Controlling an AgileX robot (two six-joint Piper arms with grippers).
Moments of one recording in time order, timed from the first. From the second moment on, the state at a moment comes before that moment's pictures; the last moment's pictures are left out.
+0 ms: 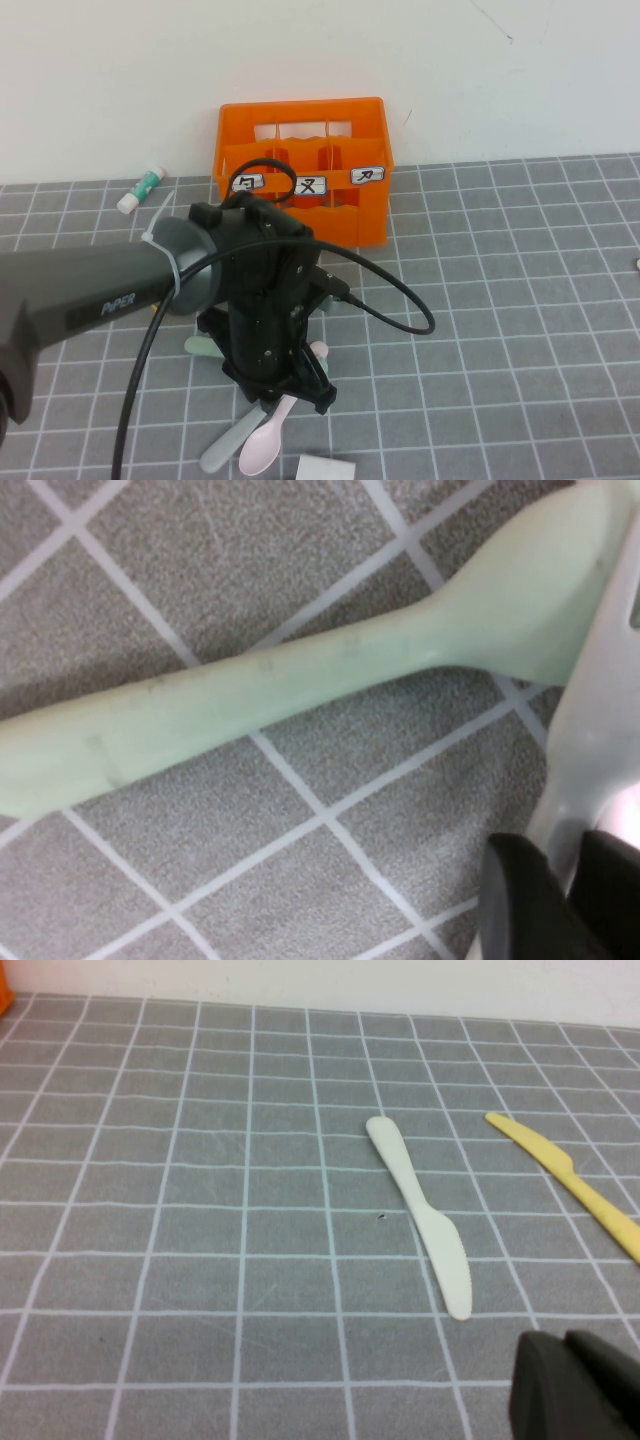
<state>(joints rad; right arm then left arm) 0.01 -0.01 0.02 -0.17 0.42 0.08 -0.62 1.93 -1.30 0.09 1.00 -0.12</state>
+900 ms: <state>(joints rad) 0.01 -0.01 0.02 -0.17 0.42 0.08 -0.62 1.97 -1.31 0.04 0.99 -0.03</state>
